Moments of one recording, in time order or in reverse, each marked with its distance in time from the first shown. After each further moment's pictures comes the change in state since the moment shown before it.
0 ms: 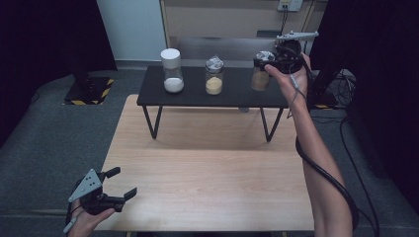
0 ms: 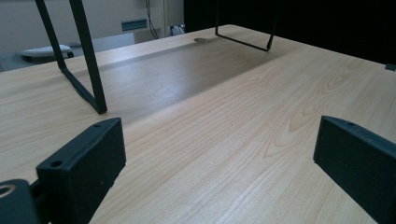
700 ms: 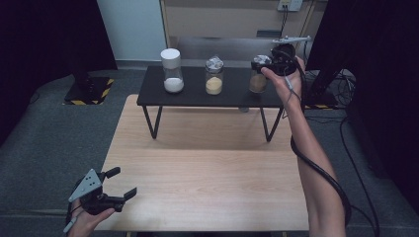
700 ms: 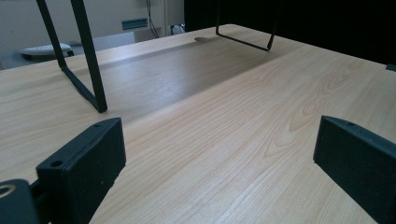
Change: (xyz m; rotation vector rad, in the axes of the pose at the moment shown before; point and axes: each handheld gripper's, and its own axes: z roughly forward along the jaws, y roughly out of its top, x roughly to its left) left arm 0.000 -0.001 0.001 0.000 0.000 -0.006; right arm -0.006 -0.010 0.025 0.028 -0.006 0.018
